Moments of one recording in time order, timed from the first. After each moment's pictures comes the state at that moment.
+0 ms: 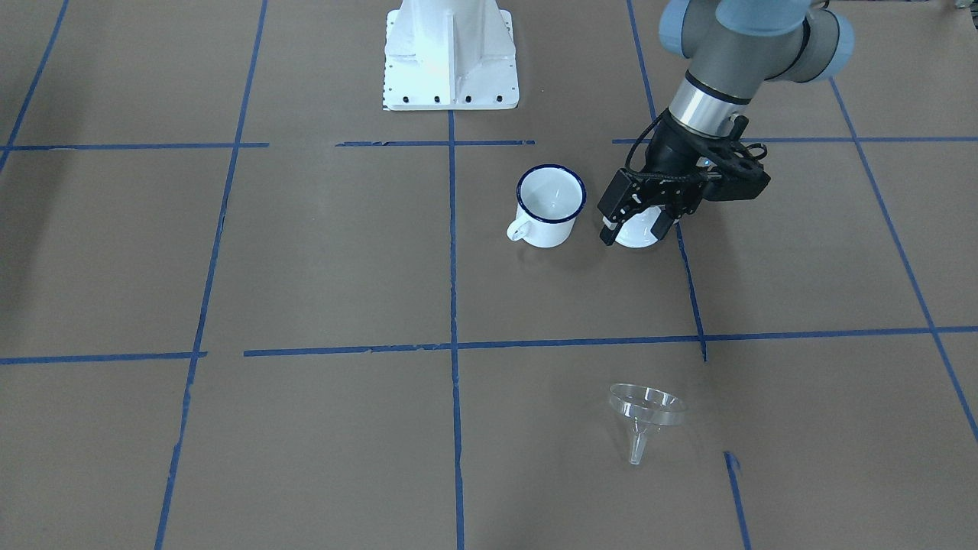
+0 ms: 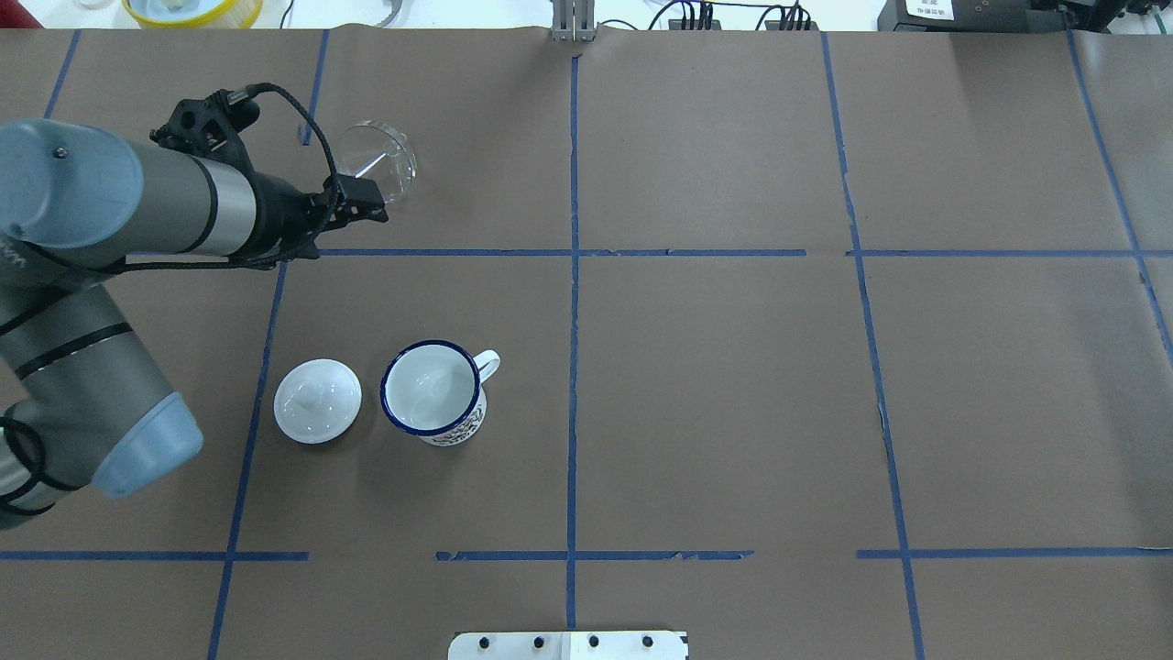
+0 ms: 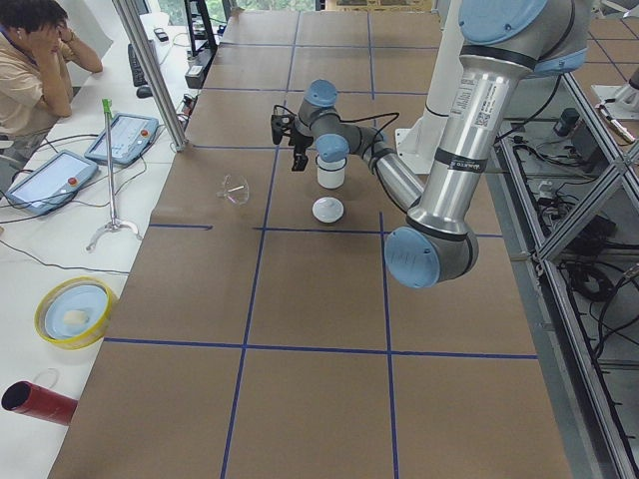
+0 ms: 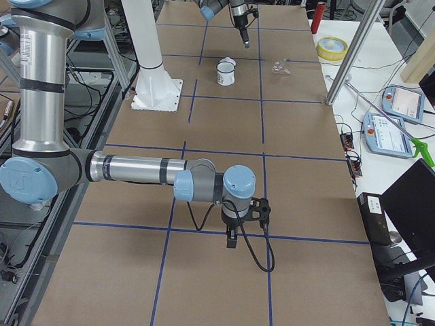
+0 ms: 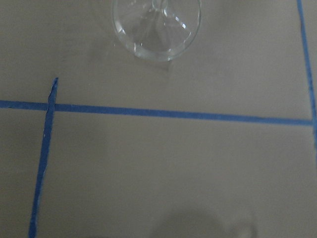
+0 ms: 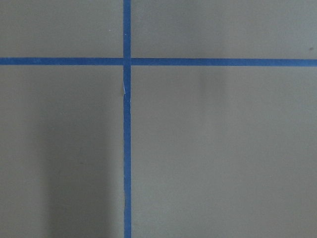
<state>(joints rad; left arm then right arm) -0.74 -1.93 -1.86 -2.05 -1.78 -1.64 1.57 -1.68 1.66 -1.57 2.29 0.01</state>
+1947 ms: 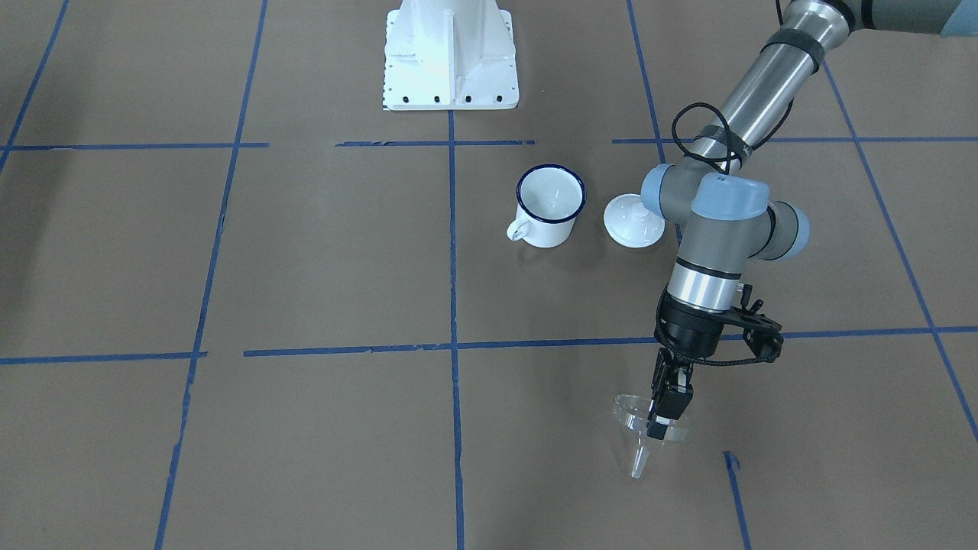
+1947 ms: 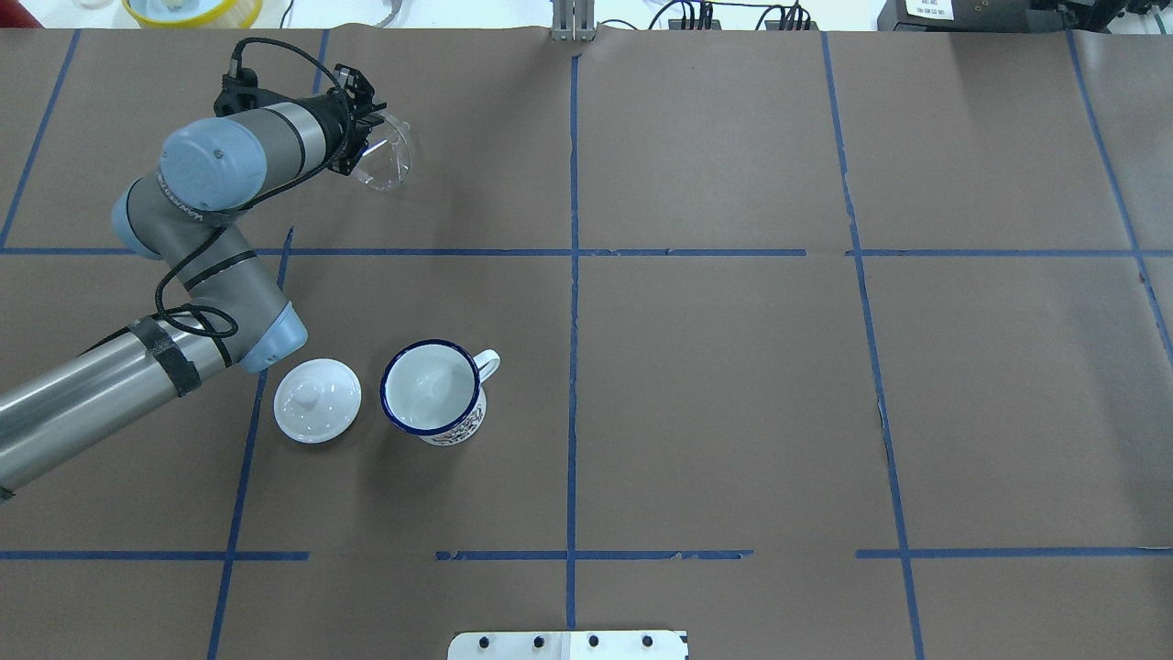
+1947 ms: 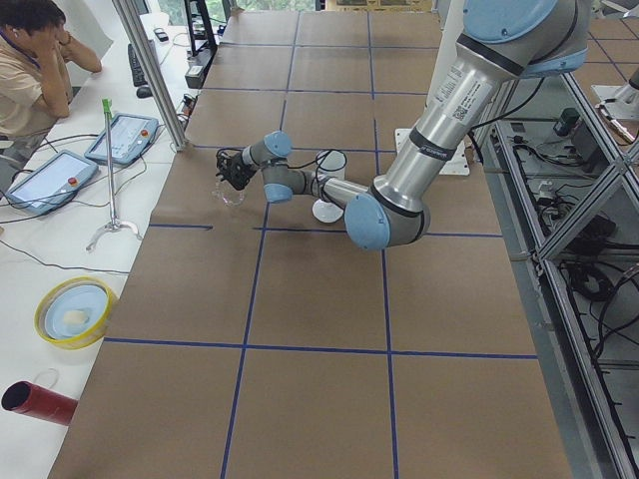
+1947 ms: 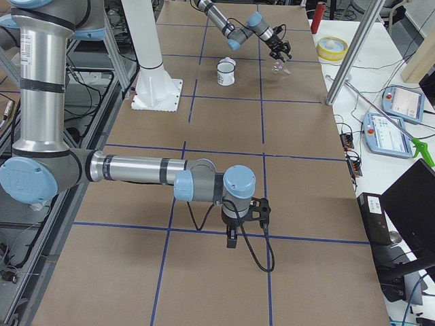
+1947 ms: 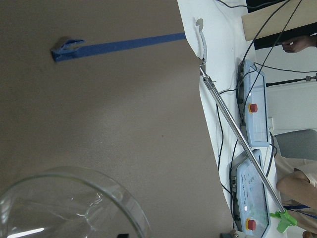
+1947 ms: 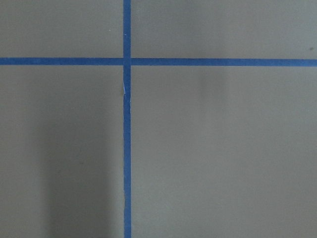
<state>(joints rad) -0.79 -2.19 -1.15 -2.65 -1.47 -2.29 1.57 -1.68 1.66 -1.57 2.29 0.01</state>
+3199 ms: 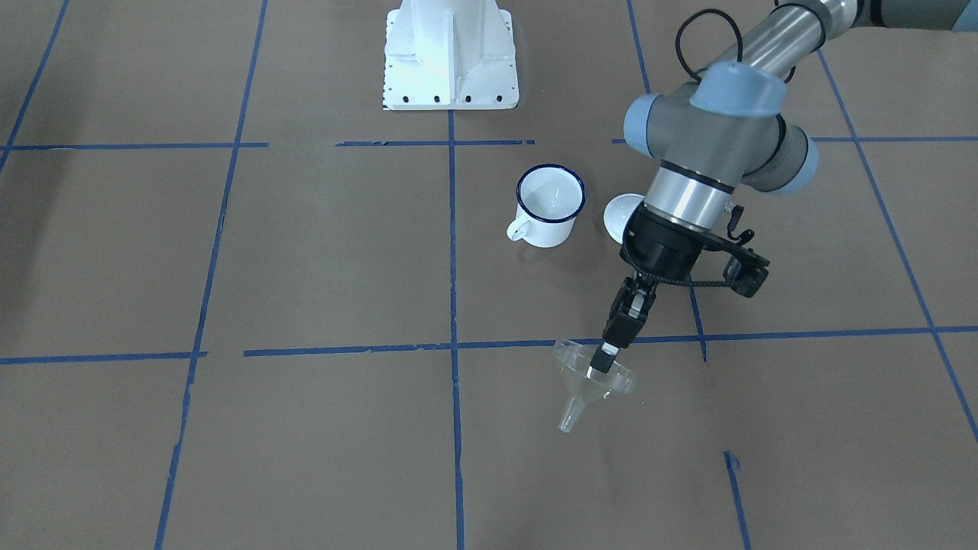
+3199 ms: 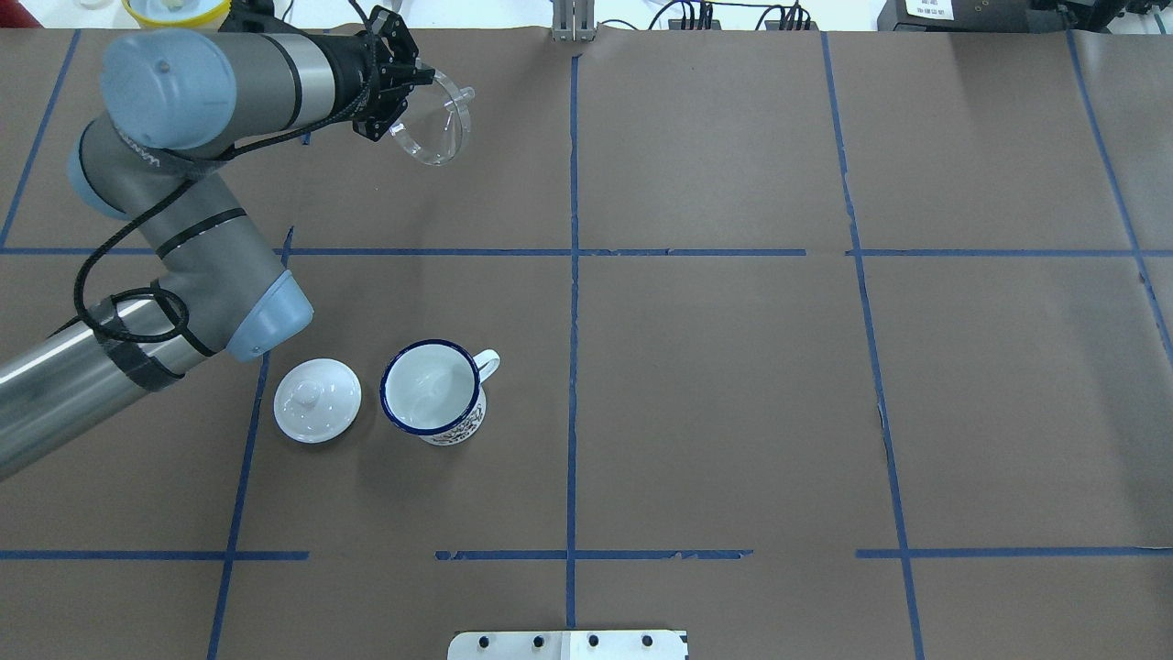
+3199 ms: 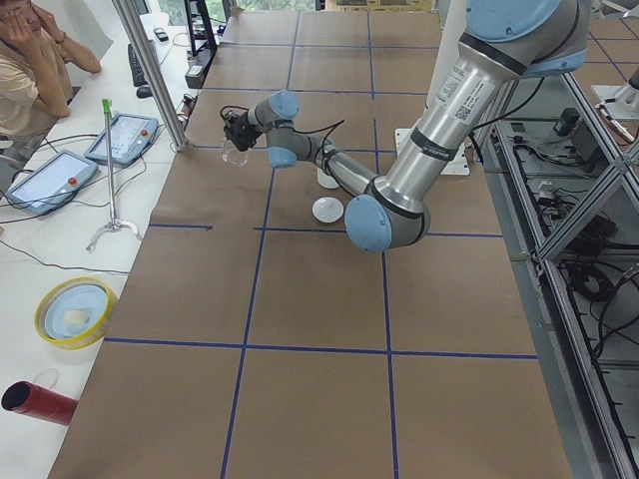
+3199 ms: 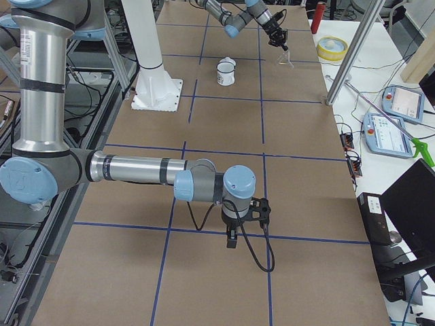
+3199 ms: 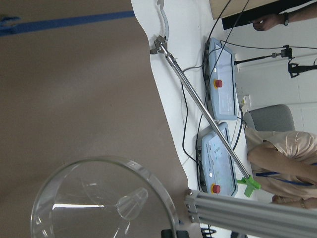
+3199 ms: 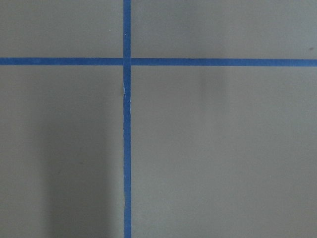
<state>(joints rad) -0.82 -2.18 -1.62 -2.26 -1.67 -2.19 1.57 -1.68 1.66 -1.57 2.29 0.01</state>
